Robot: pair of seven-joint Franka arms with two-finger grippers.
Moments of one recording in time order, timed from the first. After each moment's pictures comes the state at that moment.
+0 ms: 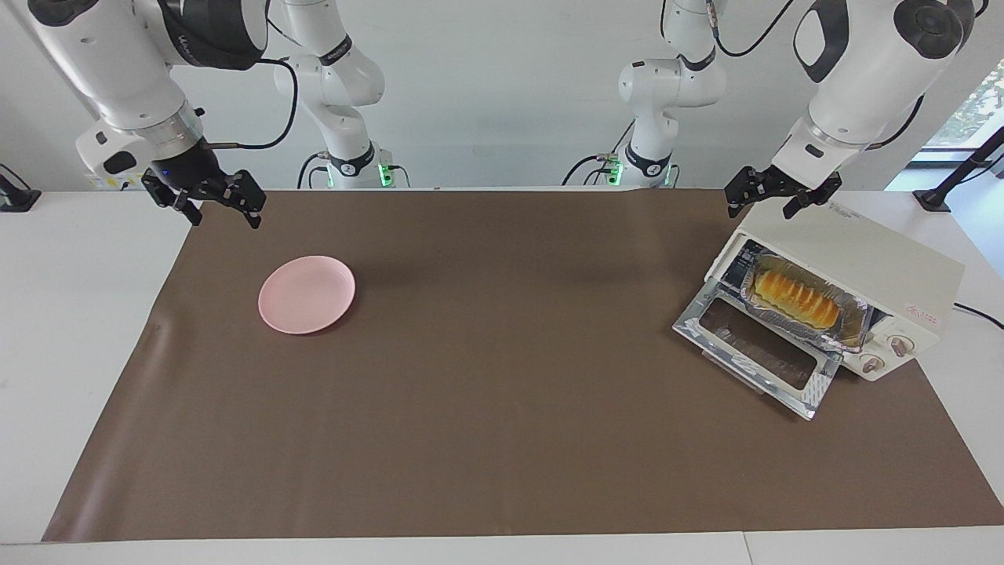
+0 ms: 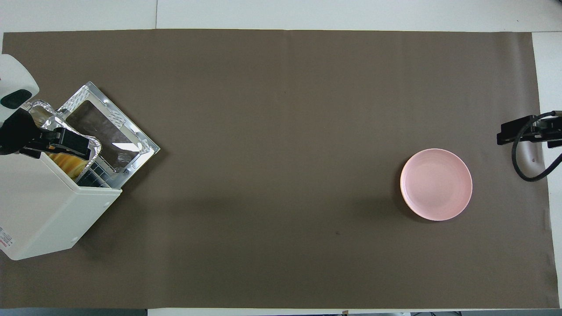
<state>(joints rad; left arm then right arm) -0.10 0.00 -0.01 -1.62 -0.01 1.47 0.01 -0.10 -0.04 0.02 -1.68 0.00 1.61 0.01</state>
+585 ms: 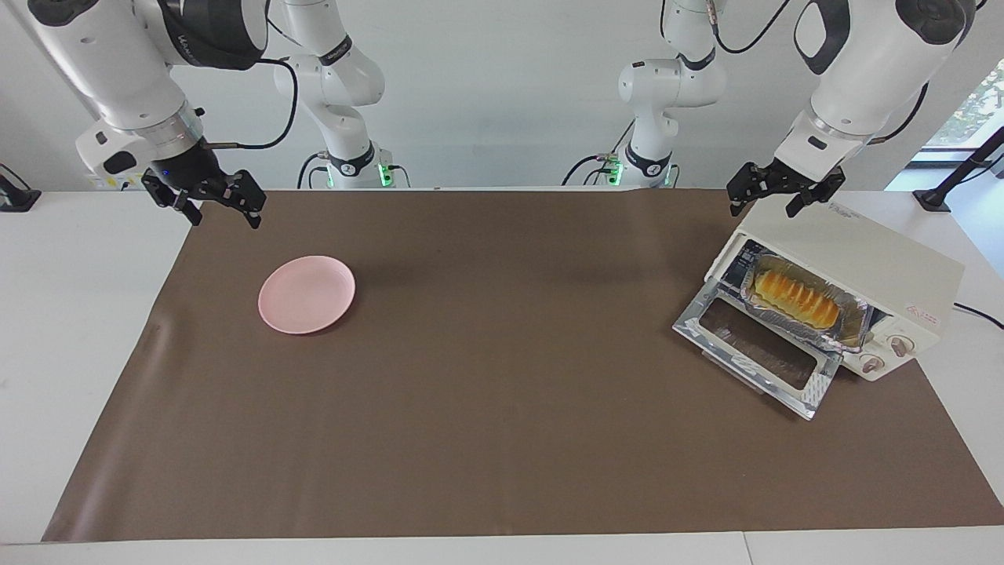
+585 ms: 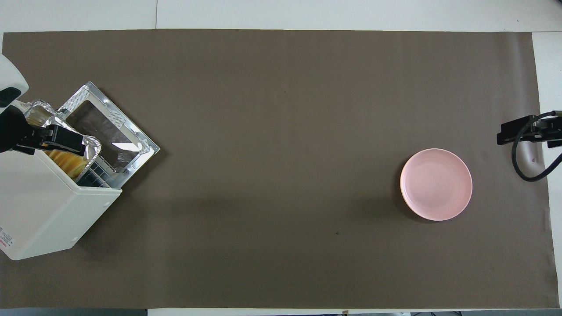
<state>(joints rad) -0.09 -0.02 -0.02 -1.62 -0.01 1.50 0.01 -0.10 -0.04 0.02 -1.68 0.00 1.61 0.01</state>
